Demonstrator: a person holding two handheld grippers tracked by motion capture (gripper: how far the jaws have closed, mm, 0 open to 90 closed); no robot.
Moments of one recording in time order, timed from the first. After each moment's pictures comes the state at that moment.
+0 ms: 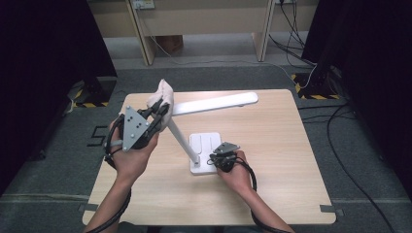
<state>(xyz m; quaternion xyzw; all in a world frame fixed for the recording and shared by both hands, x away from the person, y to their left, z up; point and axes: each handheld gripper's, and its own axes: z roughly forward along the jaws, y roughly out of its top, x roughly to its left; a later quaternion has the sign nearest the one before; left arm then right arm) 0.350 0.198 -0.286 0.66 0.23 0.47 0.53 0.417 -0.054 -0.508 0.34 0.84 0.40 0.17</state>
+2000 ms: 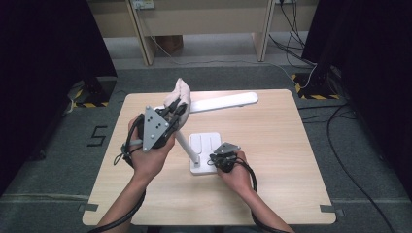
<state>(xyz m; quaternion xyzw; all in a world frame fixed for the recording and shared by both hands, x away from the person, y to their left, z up) 0.354 0.162 -0.290 0.66 0.21 0.47 0.55 0.417 -0.055 -0.509 0.34 0.83 0.41 0.17</state>
